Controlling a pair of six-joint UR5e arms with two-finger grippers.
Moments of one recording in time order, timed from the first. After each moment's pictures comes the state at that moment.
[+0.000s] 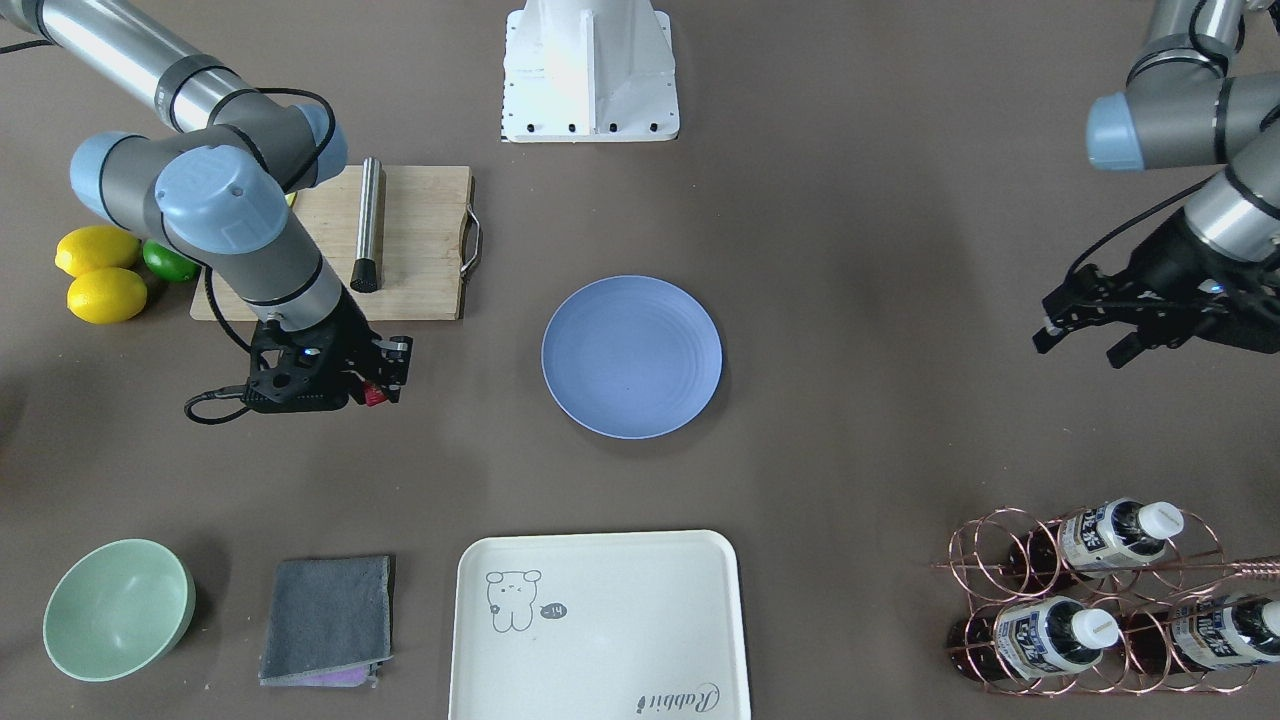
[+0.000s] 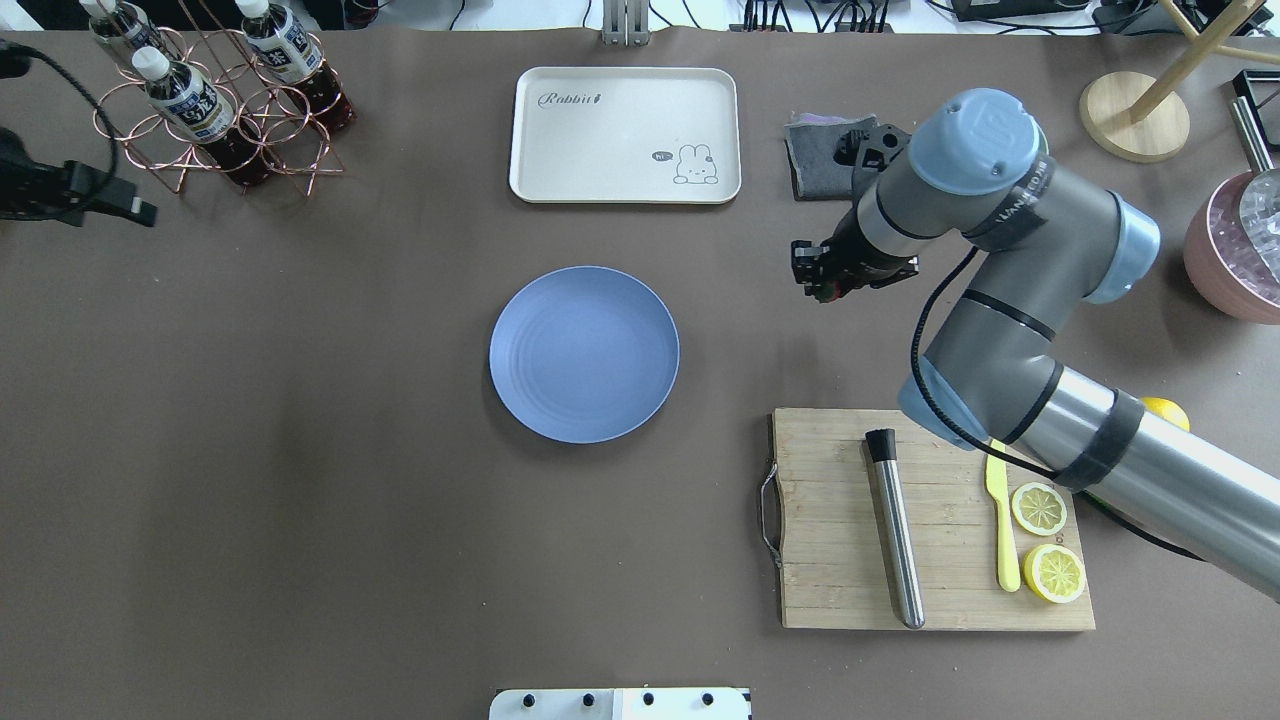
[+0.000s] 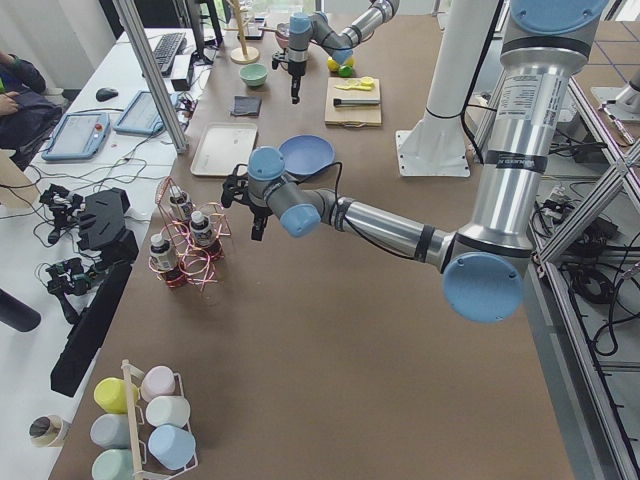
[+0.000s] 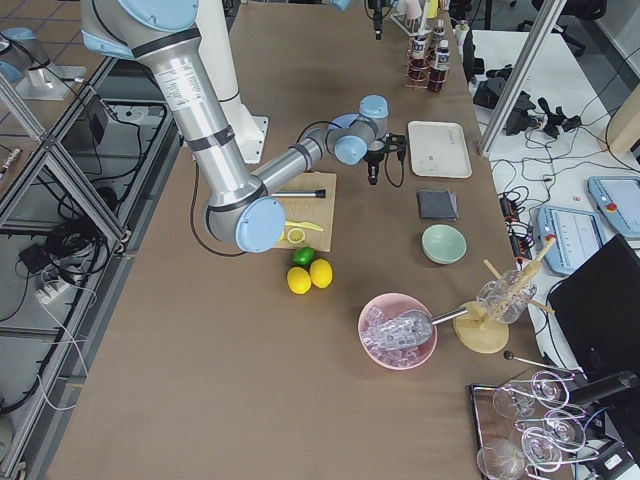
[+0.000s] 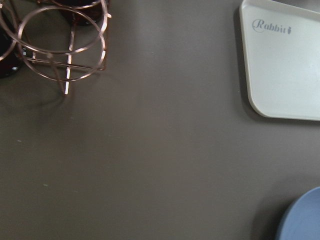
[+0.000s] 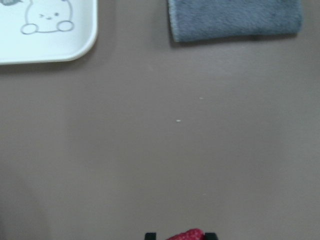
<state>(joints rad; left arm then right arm) -1.21 -1.69 -1.68 -2.09 -2.34 -0.65 0.75 -1.04 1.59 -1.33 2.01 1.10</state>
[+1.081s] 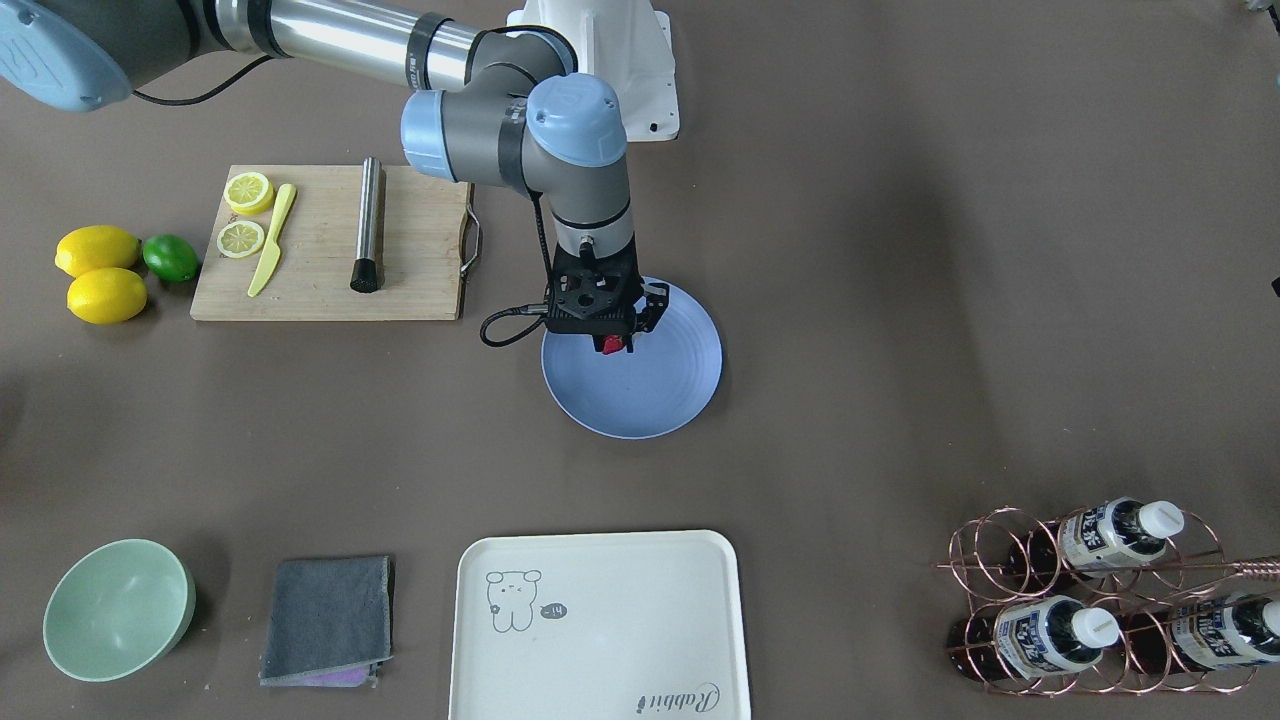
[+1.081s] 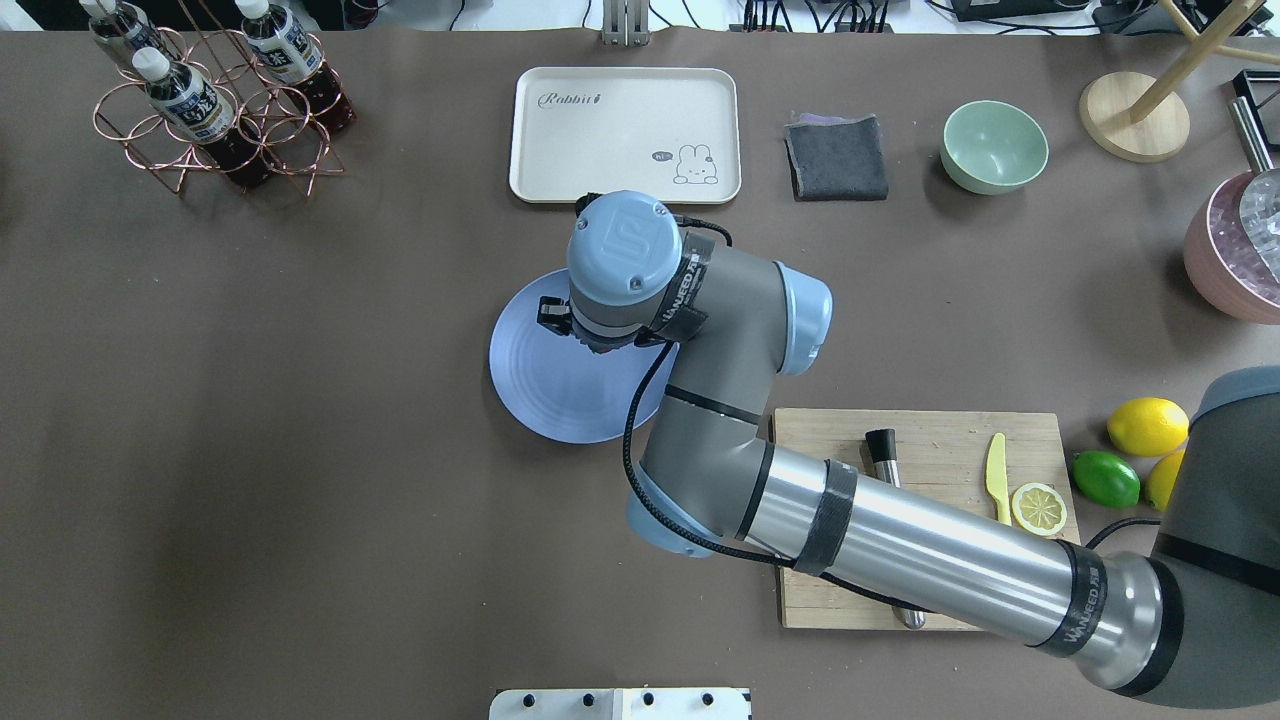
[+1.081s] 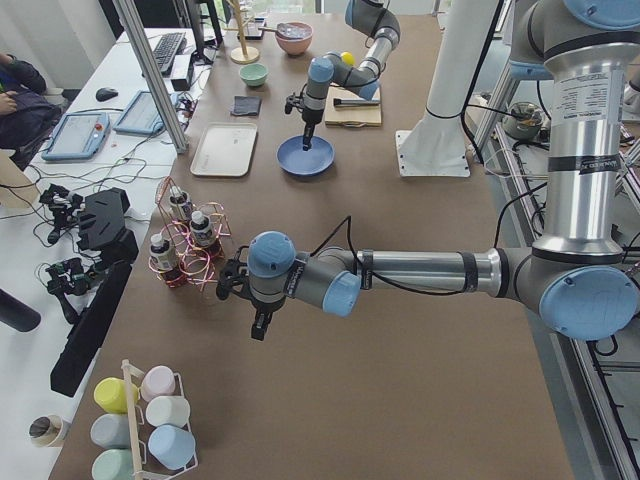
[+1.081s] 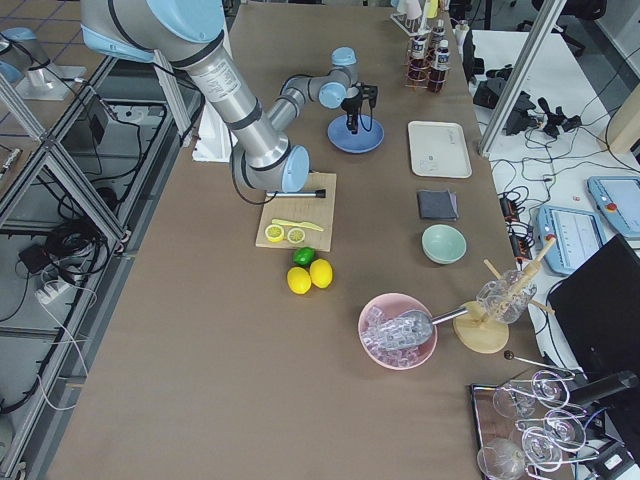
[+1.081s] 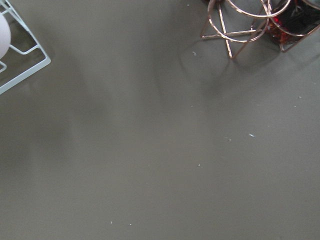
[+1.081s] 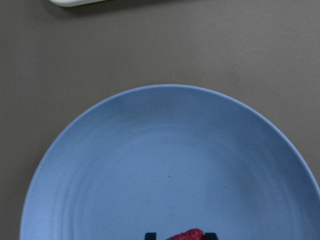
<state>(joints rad) -1.50 -1.53 -1.58 -1.95 -2.40 -0.12 0.45 -0.67 1.35 -1.40 1.70 1.39</state>
